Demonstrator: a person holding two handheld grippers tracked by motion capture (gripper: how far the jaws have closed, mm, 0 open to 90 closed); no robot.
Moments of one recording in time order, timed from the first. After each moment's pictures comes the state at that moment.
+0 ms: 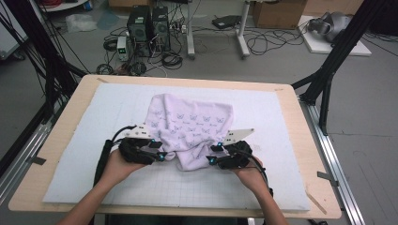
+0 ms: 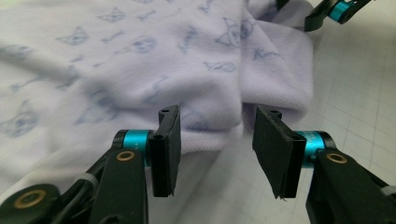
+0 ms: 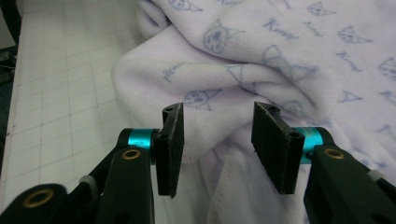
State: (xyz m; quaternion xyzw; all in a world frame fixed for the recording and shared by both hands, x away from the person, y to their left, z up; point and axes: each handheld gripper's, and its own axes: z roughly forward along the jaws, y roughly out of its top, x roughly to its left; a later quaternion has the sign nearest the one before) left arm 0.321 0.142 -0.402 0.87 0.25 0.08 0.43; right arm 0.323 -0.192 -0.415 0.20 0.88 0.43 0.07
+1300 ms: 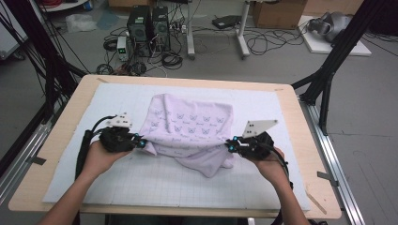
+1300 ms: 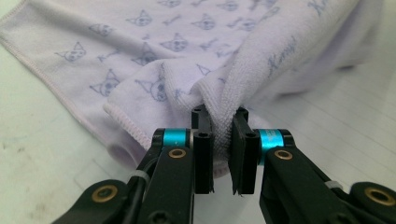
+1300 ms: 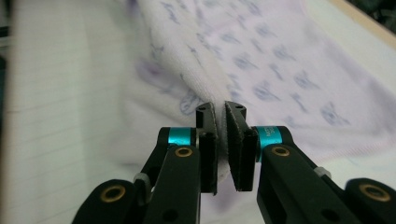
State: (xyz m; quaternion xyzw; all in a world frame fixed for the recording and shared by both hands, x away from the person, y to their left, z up) left arm 0.346 0.195 -0.384 0.87 0.29 0.10 0.39; right arm 0.322 -0.237 -0.364 0.19 0.88 0.42 0.12
